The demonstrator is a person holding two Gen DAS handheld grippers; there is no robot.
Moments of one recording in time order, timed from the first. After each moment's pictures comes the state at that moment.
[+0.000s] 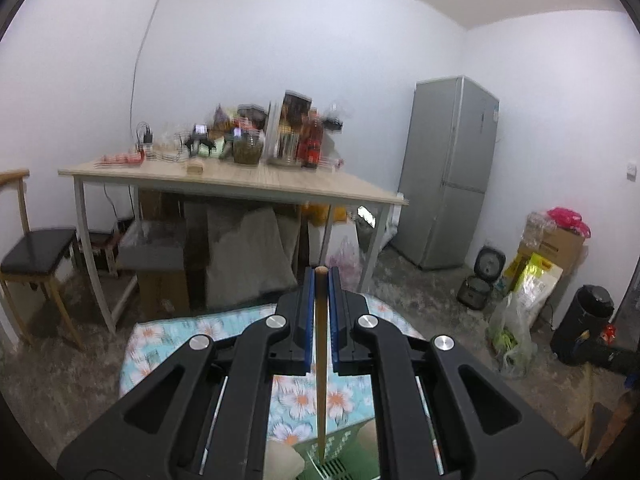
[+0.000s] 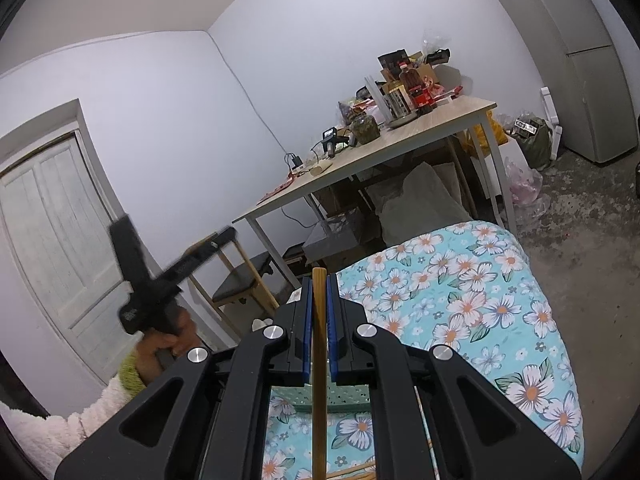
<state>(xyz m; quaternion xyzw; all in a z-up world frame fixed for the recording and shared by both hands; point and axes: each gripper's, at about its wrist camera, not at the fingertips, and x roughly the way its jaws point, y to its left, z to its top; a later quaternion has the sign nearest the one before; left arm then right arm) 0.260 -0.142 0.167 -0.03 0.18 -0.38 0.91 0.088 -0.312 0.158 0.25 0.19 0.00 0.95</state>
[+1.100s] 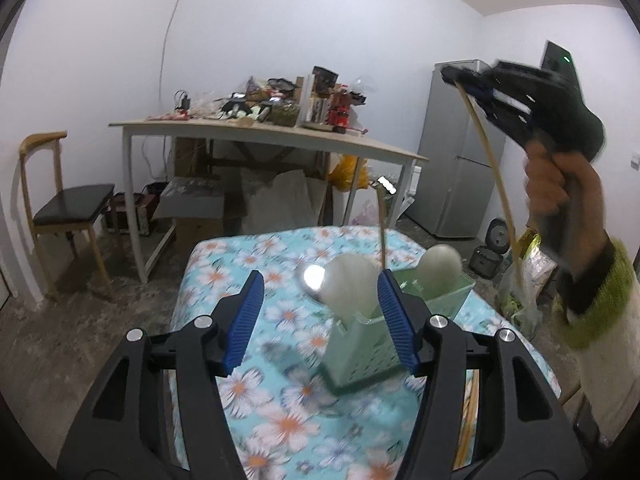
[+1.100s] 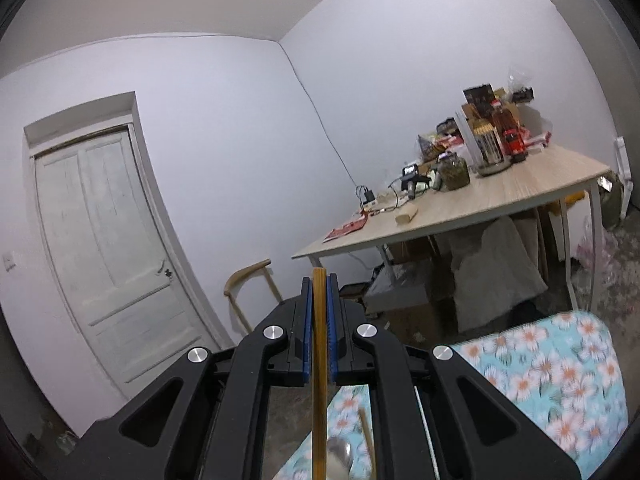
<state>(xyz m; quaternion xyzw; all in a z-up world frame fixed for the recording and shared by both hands) 0.187 0.014 0.091 -0.03 0.22 -0.35 0.91 0.265 -0.241 0.228 0.20 0.10 0.10 0.97</state>
